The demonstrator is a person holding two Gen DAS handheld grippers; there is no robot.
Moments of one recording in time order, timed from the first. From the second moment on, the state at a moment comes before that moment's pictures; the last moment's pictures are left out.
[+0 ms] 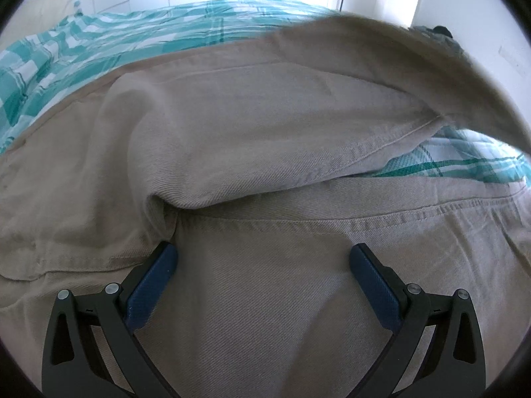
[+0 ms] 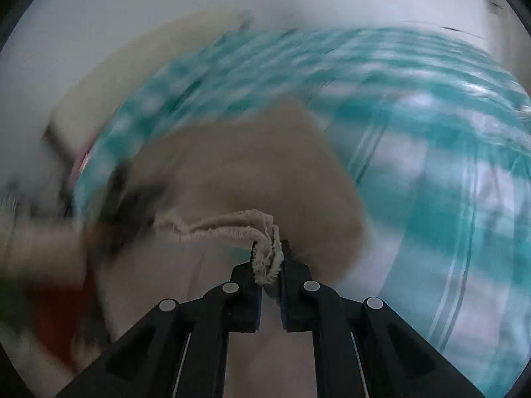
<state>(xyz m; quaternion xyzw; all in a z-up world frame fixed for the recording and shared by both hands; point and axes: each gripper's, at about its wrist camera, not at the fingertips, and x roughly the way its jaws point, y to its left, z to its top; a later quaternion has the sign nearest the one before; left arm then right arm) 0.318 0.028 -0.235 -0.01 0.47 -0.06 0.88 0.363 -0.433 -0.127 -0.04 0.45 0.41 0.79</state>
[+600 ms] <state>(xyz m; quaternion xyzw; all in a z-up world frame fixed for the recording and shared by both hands) 0.241 0.026 -0.209 -0.05 0.58 -0.02 0.82 0.203 -0.420 -0.152 0.10 0.44 0.18 0.87</state>
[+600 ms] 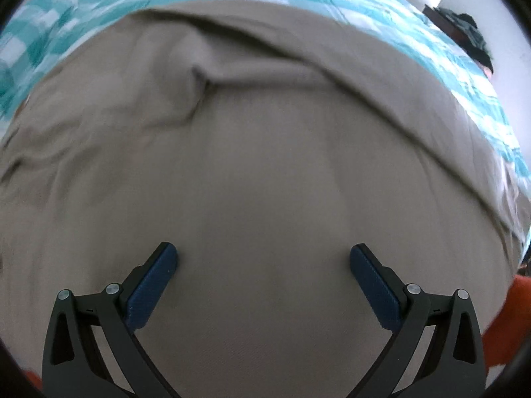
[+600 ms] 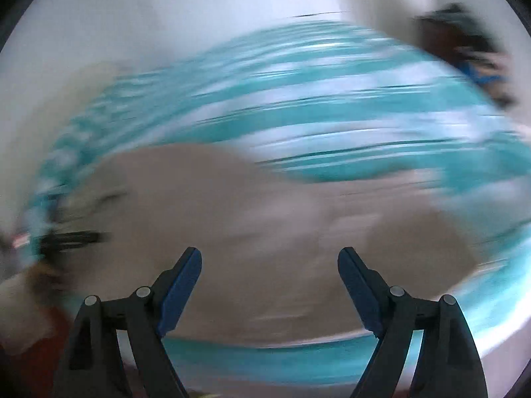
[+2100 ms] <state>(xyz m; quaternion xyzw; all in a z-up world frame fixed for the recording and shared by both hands) 0.211 0.069 -0.160 -0.14 0.50 -0.07 0.85 0.240 -0.427 -0.218 0.41 0.40 0.01 0.82</state>
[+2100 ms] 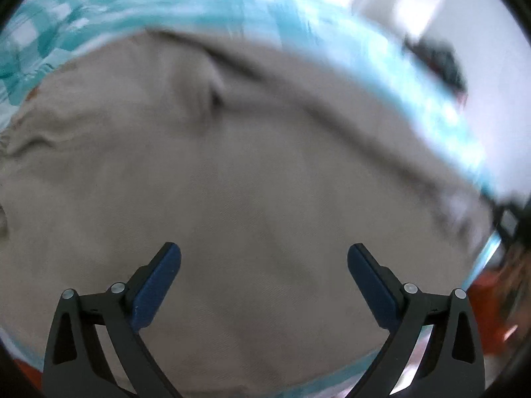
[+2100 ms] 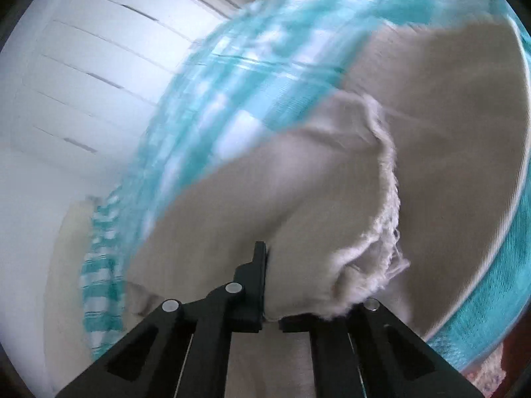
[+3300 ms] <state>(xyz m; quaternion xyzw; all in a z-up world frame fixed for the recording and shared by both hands) 0.171 0.159 -0.141 -0.39 0.41 -0.10 0.82 0.268 -0.525 -0.047 0.22 0.35 0.24 0.88</state>
